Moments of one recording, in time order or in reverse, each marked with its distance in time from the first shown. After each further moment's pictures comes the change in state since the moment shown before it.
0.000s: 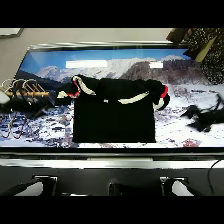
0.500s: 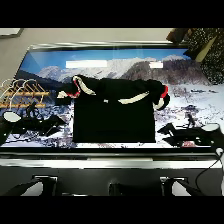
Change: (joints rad) left arm -0.015 0.086 -0.304 -0.186 0.061 0.115; right arm 0.143 0.004 -0.394 0.208 -0.246 -0.153
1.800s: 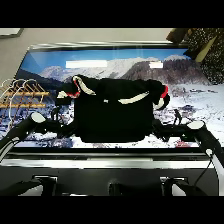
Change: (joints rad) left arm -0.280 -0.137 0.008 -0.064 0.065 0.014; right arm 0.241 0.060 -0.005 0.165 -0.108 0.053
